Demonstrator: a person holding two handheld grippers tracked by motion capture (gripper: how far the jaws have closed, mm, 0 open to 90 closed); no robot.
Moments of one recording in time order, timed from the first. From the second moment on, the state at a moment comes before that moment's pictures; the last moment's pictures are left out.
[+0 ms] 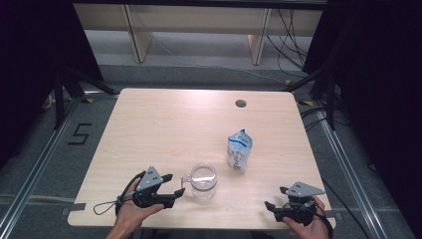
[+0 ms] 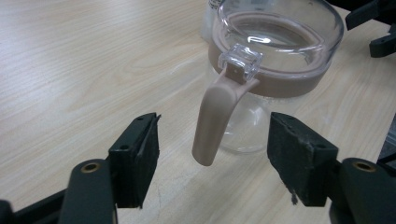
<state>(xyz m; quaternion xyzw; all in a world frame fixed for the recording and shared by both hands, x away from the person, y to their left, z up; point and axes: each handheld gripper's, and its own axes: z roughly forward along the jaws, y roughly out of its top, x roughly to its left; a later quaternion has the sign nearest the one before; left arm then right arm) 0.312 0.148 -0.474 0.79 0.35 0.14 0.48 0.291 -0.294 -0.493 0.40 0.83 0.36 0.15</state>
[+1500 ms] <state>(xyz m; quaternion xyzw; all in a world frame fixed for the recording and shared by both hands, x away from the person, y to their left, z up) 0.315 0.130 -0.439 0.77 0.35 0.15 0.51 0.294 -0.276 -0.490 0.37 0.83 0.39 0.14</state>
